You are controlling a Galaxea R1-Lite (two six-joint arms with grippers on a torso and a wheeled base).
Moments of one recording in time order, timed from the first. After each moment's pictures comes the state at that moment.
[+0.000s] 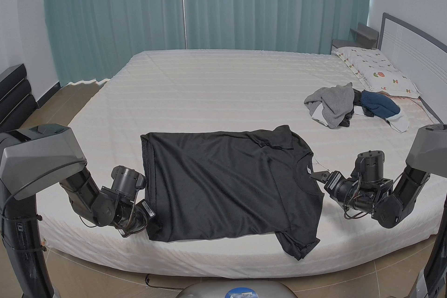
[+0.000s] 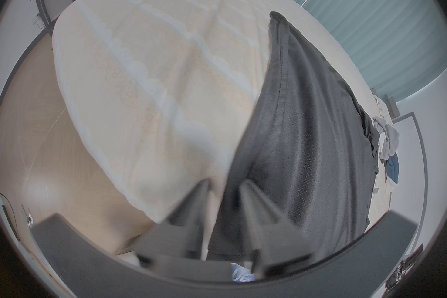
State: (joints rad) left arm -0.27 2.20 -0.74 -0.42 0.10 -0.93; right arm 0.25 2.13 -0.54 -1.05 0.02 0.88
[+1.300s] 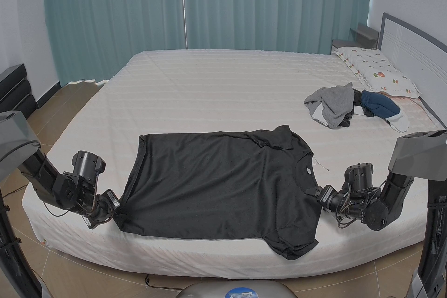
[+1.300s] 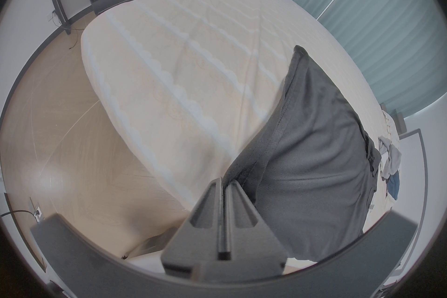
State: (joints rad) left arm -0.06 2.02 -0.70 -0.26 0.06 -0.81; right arm 0.22 2.32 -0.62 -1.04 0.09 0.84
